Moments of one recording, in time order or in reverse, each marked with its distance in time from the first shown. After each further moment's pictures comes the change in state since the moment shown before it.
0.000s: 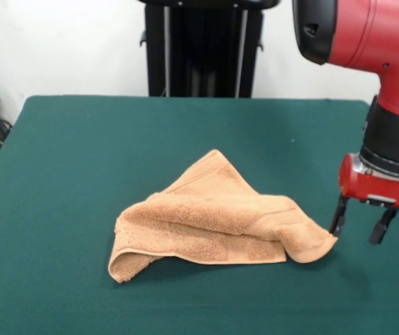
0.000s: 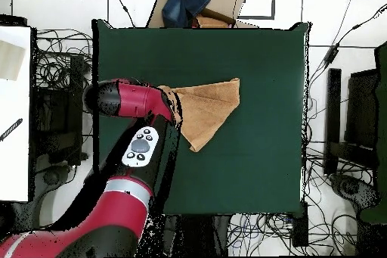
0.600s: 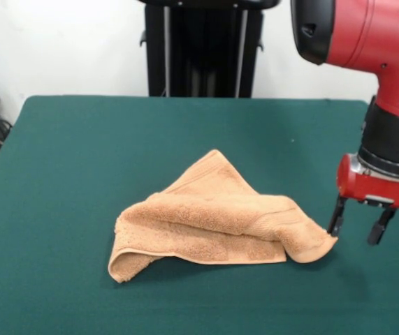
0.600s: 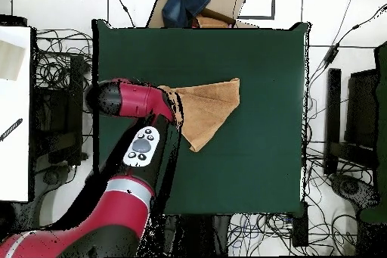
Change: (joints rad) arm -0.005 0.000 0.000 0.001 0.000 0.000 0.000
